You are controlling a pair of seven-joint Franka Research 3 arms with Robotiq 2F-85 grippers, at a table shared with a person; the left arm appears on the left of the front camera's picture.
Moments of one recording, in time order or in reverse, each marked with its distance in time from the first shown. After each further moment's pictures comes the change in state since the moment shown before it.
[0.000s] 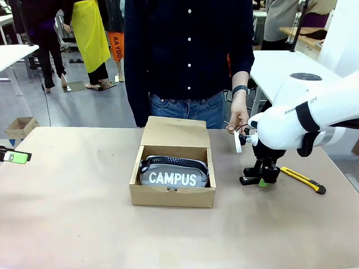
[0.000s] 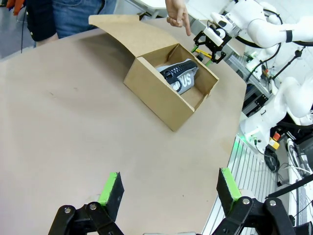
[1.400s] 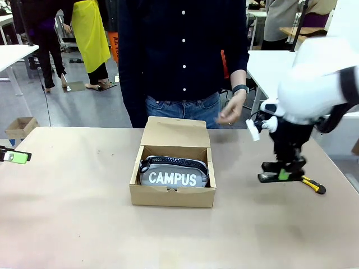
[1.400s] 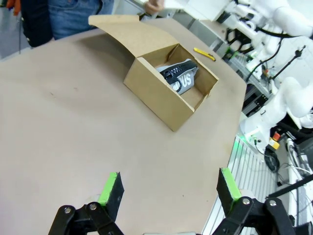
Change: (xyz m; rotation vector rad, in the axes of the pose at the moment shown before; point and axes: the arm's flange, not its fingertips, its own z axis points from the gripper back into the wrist) left arm 0.000 0.000 0.000 0.000 0.000 -0.001; right arm -0.013 0.056 0.124 0.133 0.079 0.066
